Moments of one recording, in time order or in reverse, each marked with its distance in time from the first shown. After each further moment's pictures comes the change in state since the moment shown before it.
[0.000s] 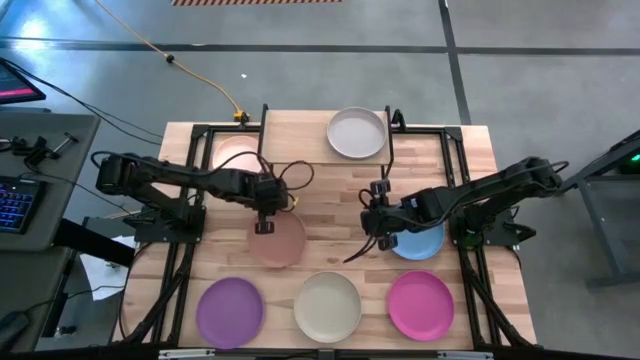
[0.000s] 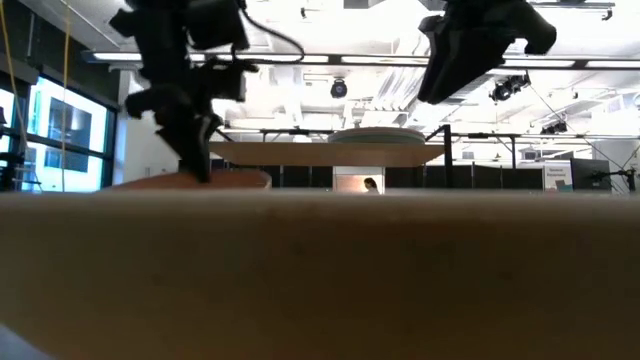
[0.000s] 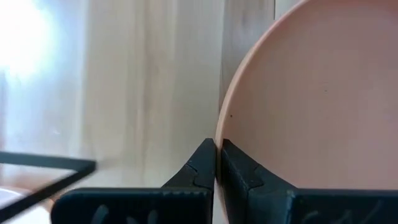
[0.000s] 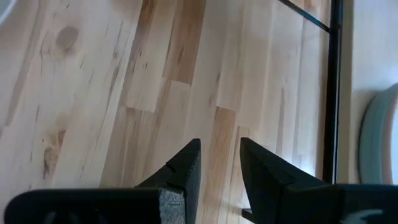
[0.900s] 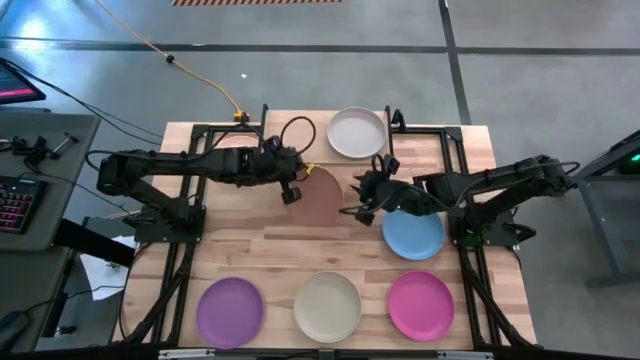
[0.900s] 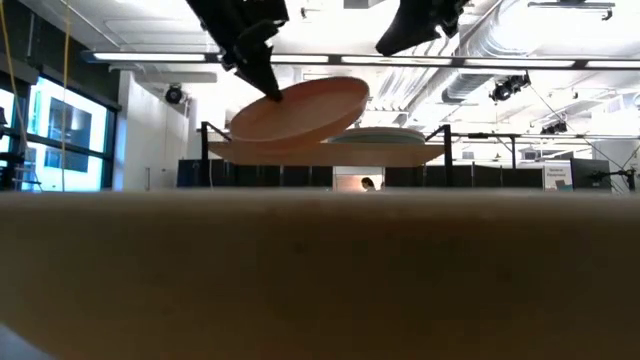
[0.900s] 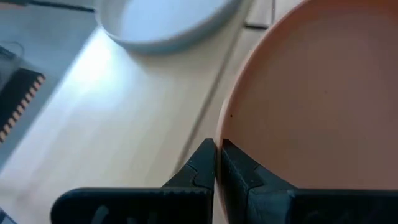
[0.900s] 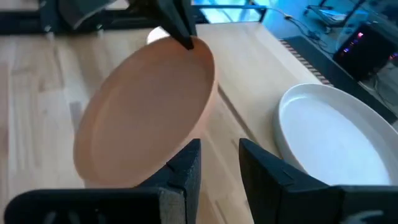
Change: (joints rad) left arm 0.058 -0.001 0.293 0.096 -0.283 -0.078; right arm -0.103 -0.082 0.000 0.330 0.169 0.336
